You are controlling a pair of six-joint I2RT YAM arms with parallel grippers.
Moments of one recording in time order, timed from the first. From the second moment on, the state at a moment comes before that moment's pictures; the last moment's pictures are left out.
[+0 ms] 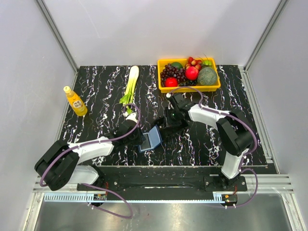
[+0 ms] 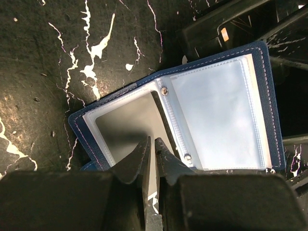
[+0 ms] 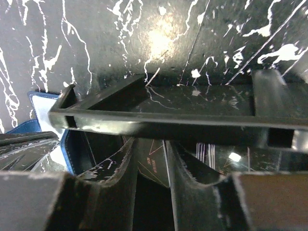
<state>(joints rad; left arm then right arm) -0.72 1.29 0.46 0.06 -0.05 -0.73 0.62 1.81 1.15 -0.35 -0.21 0.47</state>
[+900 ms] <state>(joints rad) -0.72 1.35 0.48 0.10 -0.05 -0.73 0.62 1.77 1.14 -0.27 -0.40 0.48</state>
